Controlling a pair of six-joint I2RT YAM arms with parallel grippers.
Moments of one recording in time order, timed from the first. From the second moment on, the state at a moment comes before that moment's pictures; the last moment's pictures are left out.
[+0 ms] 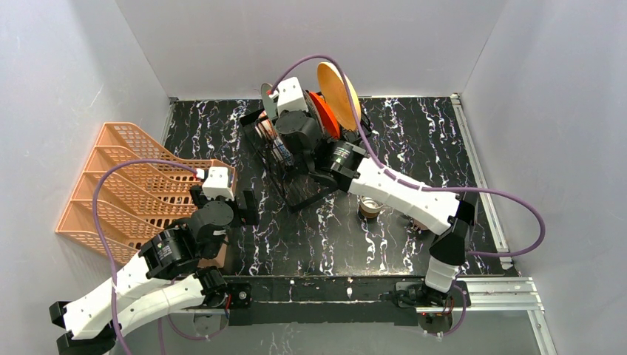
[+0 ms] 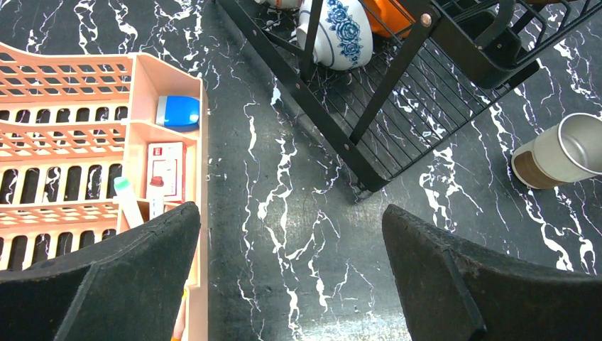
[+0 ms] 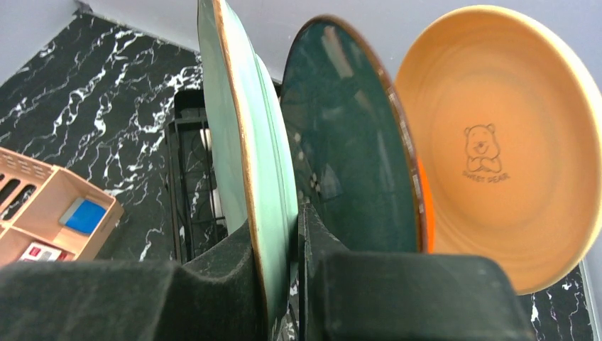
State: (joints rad) left arm -1.00 0.57 0.83 -0.79 -0.79 -0.46; right arm 1.13 1.76 1.88 -0.36 0.85 0.01
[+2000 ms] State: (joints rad) left arm -1.00 0.61 0.83 -0.79 -0.77 -0.46; right arm 1.16 1.28 1.66 -0.64 0.63 0.43
